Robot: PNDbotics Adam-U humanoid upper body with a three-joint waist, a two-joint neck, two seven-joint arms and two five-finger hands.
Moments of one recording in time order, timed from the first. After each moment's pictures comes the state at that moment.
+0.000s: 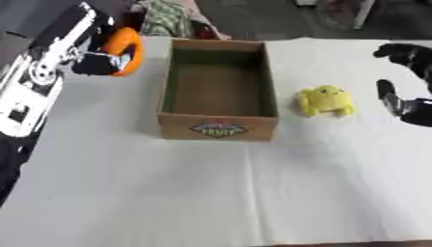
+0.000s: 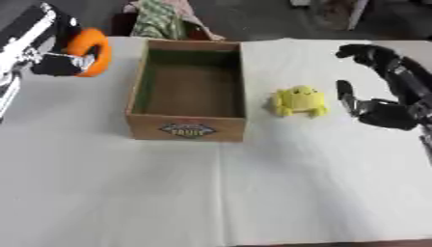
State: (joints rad) left arm -0.81 0.52 -0.16 -1.38 -0.54 0.08 -0.24; right arm -0.51 -0.47 -0.03 -1.54 0.17 -0.28 0.38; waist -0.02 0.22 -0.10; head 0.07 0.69
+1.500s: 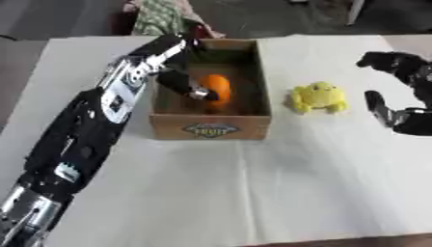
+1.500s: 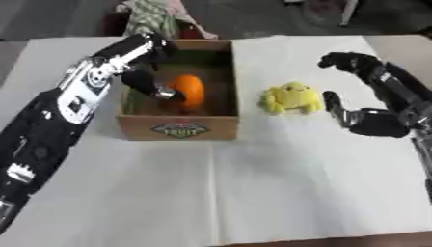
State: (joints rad) left arm -0.95 0.33 -0.19 -1.11 -0.69 -0.07 -0.32; right arm -0.56 -0.42 0.04 -1.54 0.16 -0.30 0.46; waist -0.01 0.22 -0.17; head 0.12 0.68
